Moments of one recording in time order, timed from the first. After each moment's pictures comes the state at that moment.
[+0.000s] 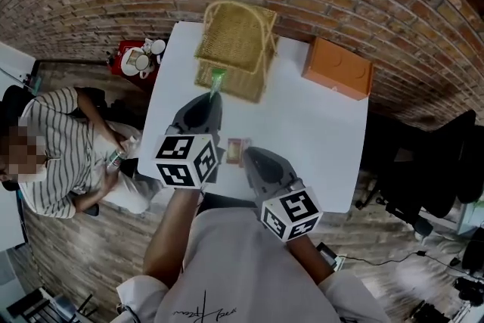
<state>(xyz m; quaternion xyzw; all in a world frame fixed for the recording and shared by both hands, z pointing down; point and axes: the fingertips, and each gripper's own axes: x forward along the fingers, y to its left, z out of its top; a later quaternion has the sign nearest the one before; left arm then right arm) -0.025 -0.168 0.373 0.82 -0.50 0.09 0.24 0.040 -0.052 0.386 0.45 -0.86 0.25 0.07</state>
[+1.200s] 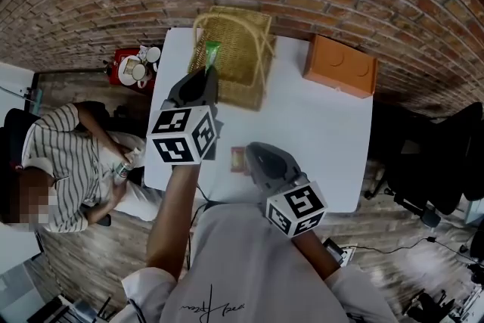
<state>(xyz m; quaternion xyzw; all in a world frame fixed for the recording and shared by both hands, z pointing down) -0.018 -0.256 0.361 0.83 -0.50 0.11 0.22 0.047 -0.094 0.387 0.46 -0.84 0.27 0.06</state>
